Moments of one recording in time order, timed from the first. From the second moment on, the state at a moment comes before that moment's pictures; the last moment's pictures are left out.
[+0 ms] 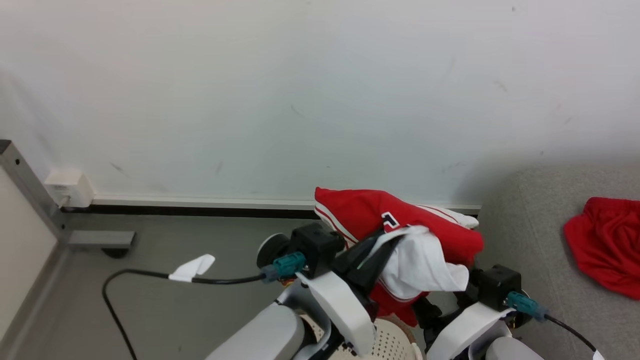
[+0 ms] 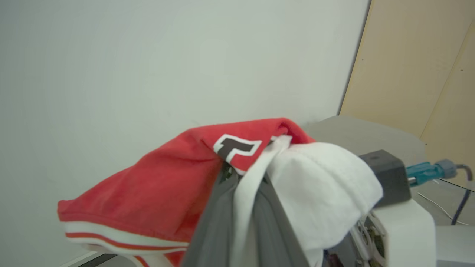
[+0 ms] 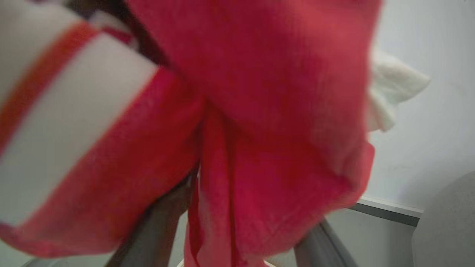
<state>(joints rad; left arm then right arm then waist) -0.55 0.15 -0.81 0.18 -0.55 0.01 -0.09 -0.42 -0.15 0.69 0.53 0.69 0.13 -0.26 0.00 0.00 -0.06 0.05</state>
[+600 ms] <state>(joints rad) -0.53 0.14 -0.83 0.19 -0.57 0.01 -0.09 -0.48 -0.16 0.76 0.57 0.74 0.13 -0.26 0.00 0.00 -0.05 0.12</state>
